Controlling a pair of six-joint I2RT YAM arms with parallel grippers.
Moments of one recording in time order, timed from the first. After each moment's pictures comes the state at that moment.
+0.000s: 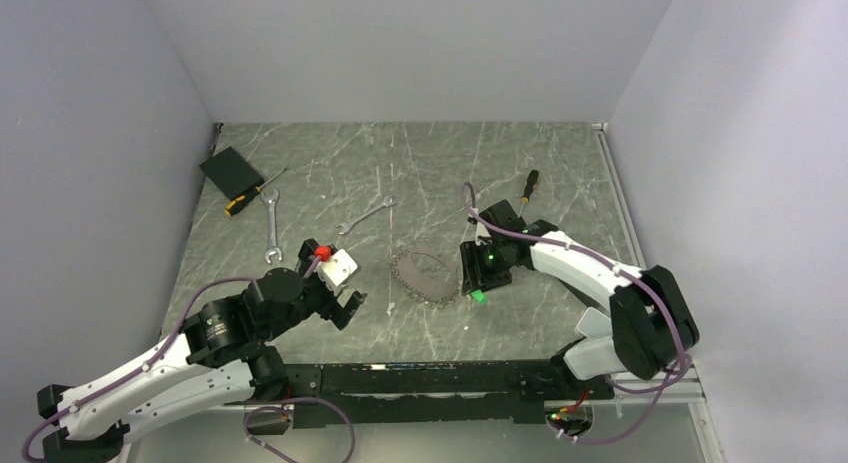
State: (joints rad) left arm -1.05 0.52 0.68 -0.56 -0.29 0.07; right arm 0.54 1.43 0.83 -0.61 -0.28 0.34
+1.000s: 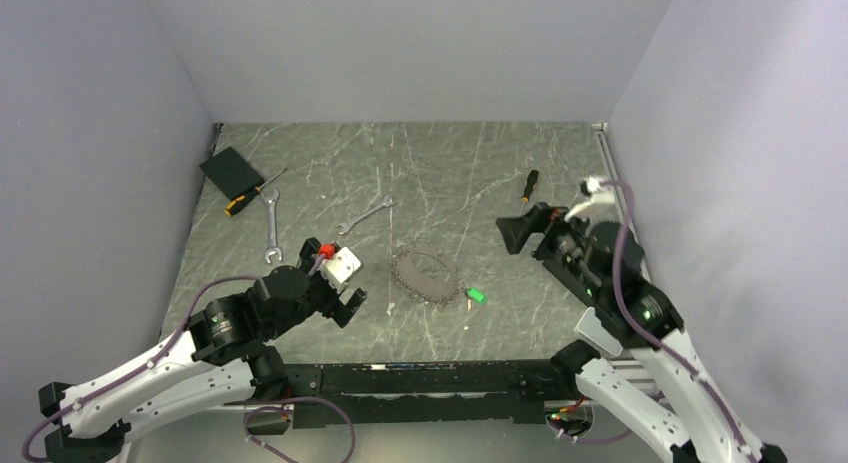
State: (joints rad) left arm -1.04 0.55 0.68 -0.56 -0.31 0.07; right arm 0.54 0.55 0.85 -0.48 0.15 0.50
